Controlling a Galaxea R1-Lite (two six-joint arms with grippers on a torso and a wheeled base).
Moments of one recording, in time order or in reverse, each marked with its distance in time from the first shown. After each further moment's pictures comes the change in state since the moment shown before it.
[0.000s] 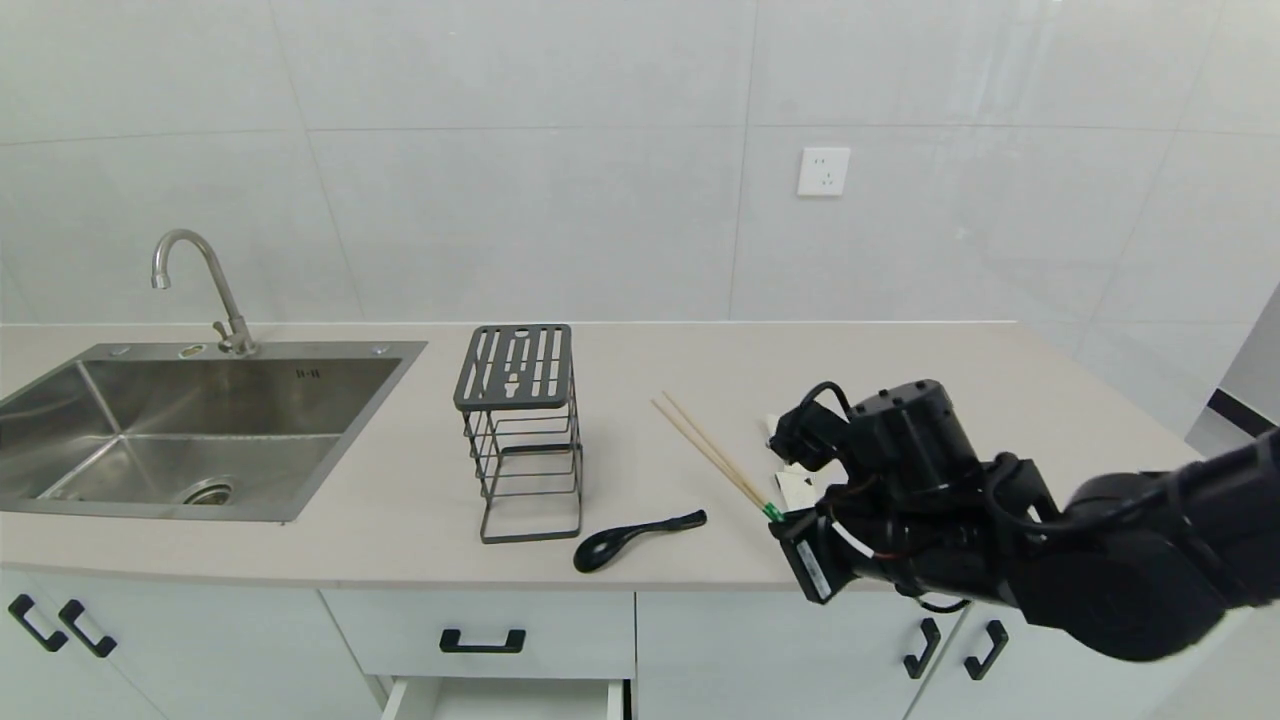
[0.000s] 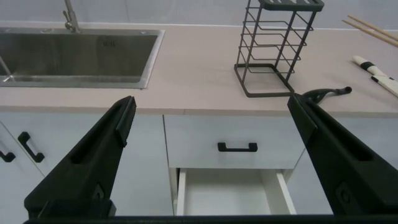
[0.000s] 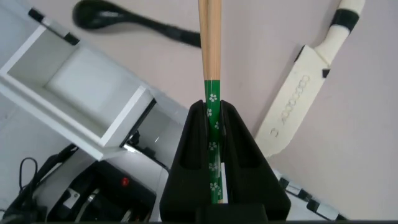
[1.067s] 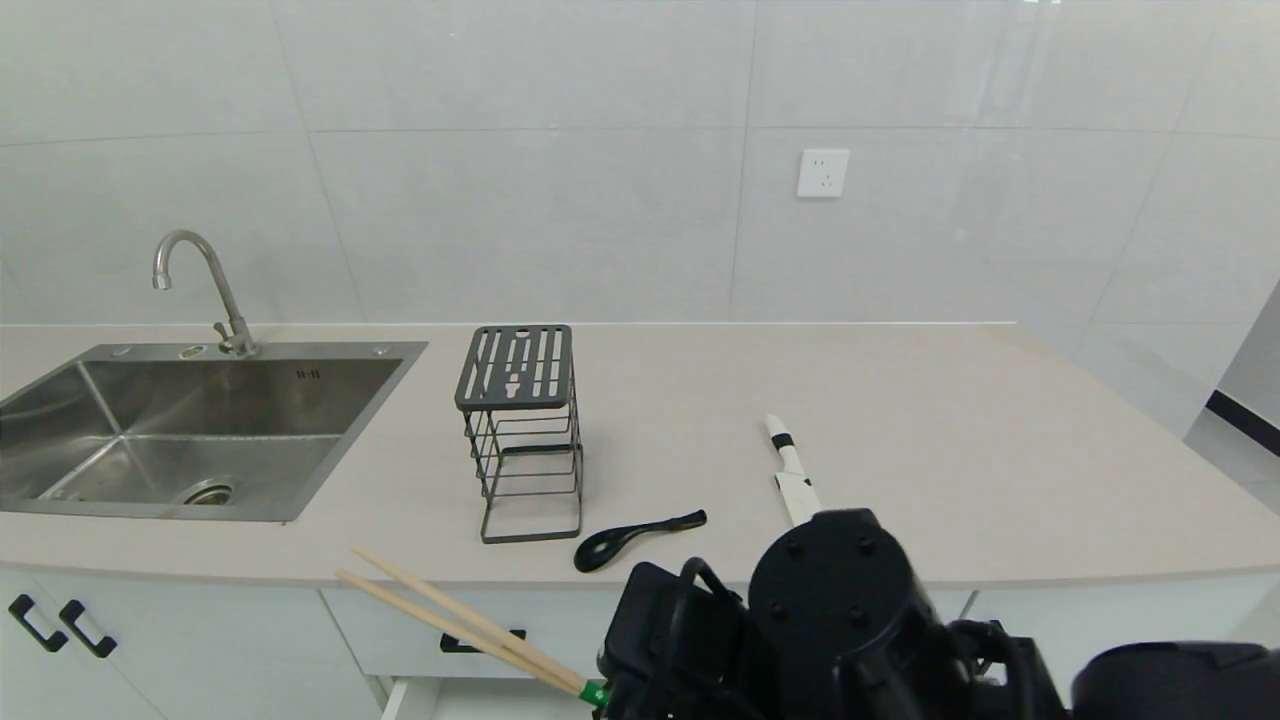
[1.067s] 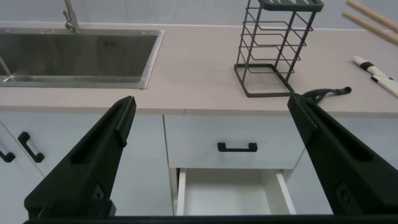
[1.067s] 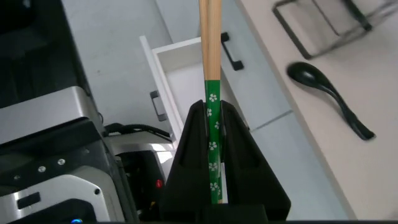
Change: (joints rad) left arm 0.000 0.000 0.000 0.000 0.000 0.000; right arm 0.461 -0.053 -0.005 -0.083 0.101 -0.085
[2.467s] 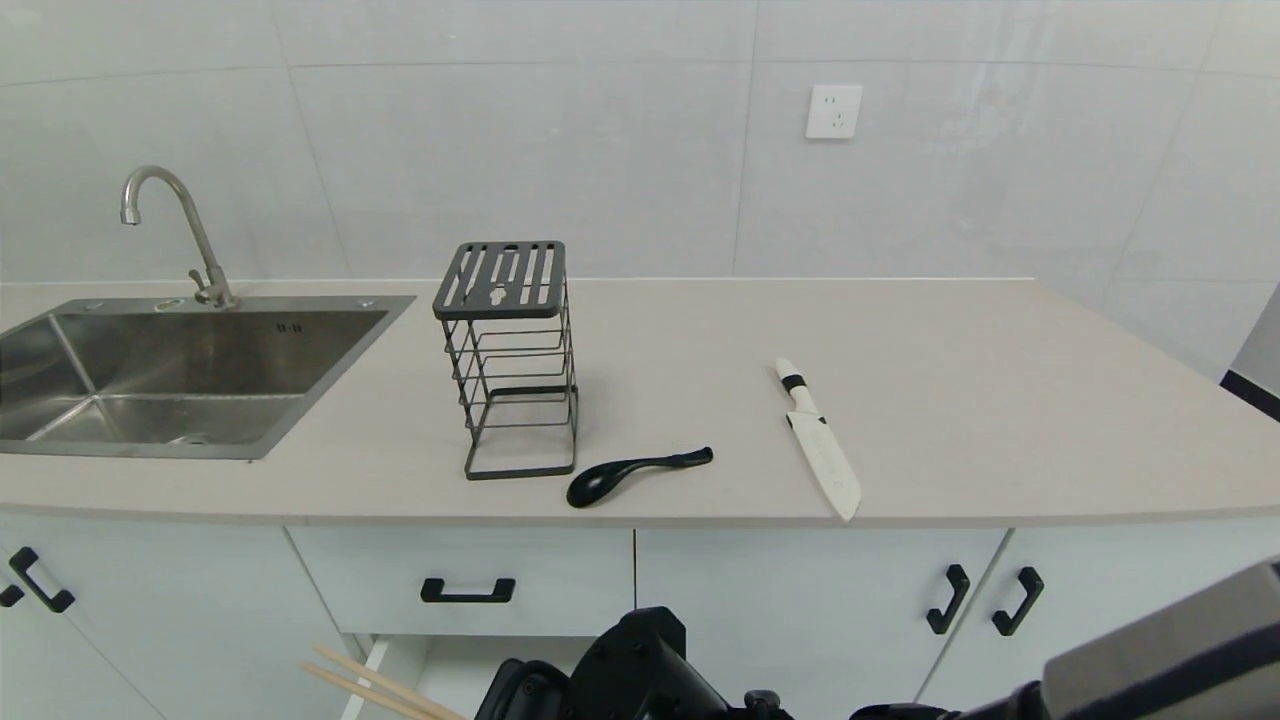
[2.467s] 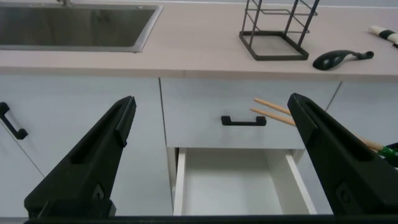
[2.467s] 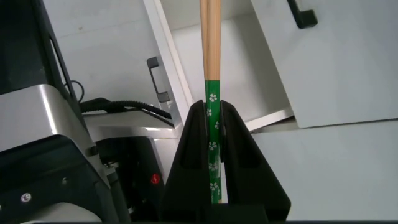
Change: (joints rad) left arm 0.000 0.000 0.000 0.000 0.000 0.000; right arm 0.085 0.311 -0.156 -0.030 -0.079 0.000
